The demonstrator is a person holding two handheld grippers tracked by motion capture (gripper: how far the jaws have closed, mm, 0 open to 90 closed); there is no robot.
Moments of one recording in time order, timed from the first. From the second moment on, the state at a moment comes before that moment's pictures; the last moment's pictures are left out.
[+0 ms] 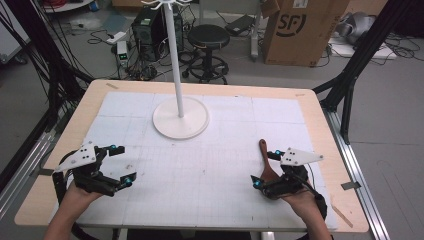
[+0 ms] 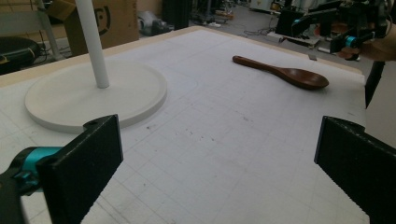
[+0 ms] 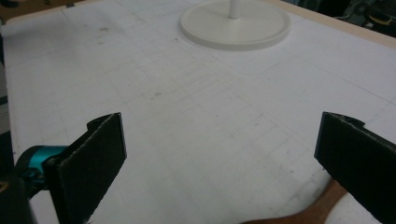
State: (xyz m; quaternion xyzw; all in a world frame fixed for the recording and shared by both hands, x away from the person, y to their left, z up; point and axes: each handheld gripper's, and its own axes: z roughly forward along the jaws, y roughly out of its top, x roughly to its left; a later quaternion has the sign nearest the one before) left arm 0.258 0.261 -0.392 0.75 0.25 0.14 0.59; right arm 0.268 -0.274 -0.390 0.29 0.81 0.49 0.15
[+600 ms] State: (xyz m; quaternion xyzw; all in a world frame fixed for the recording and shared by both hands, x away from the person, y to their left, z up) left arm 0.258 0.259 -0.392 0.75 0.25 0.14 0.59; right arm 0.295 -0.302 -0.374 0.29 0.85 0.43 0.14
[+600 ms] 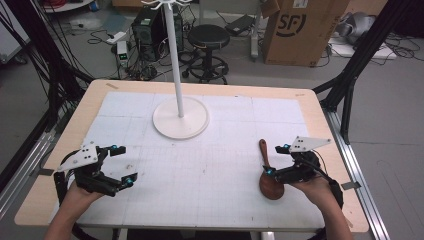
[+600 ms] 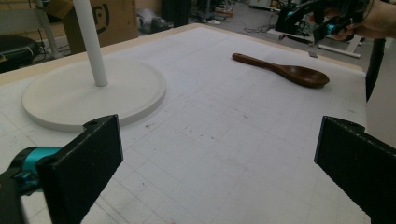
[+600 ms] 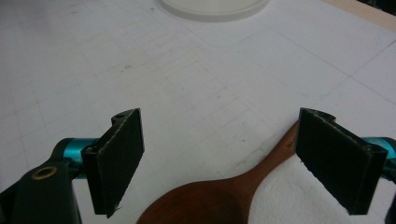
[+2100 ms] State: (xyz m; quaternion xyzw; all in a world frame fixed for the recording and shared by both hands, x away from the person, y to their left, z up) left arm 0.256 0.257 -0.392 0.75 0.24 0.14 0.59; right arm 0.355 -0.295 -0.380 0.35 0.91 0.20 0.13
